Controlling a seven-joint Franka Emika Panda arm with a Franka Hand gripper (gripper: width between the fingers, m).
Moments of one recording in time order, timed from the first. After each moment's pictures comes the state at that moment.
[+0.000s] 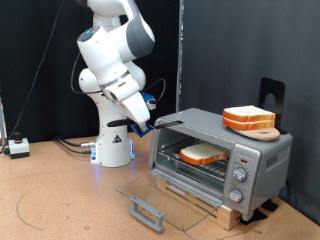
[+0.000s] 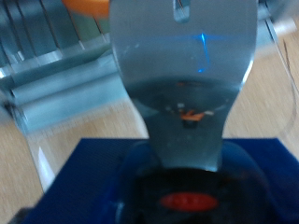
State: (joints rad) arm -0.02 -0.45 -0.23 -2.68 0.52 2.14 -1.33
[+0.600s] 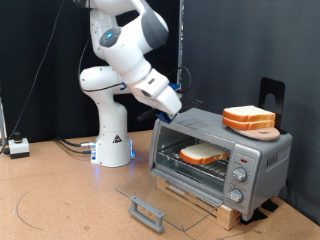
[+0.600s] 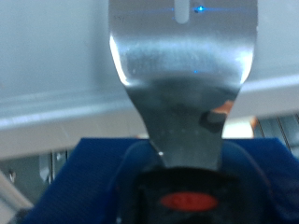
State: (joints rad) arm 0.09 -0.51 -0.17 -2.69 0.59 1.96 -1.35
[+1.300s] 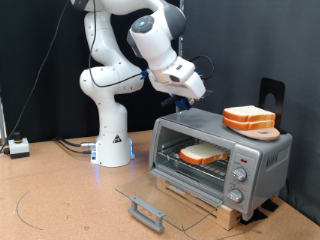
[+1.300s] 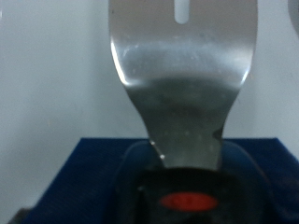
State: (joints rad) arm 0.17 -0.67 0.02 -2.75 0.66 1.96 -1.19
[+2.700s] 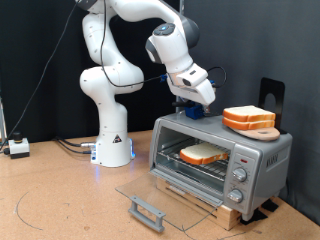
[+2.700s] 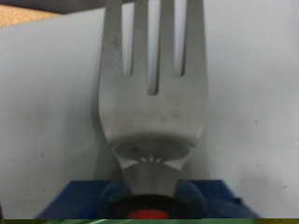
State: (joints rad) arm 0.18 -0.72 0.27 -2.85 0.83 2.17 -1.01
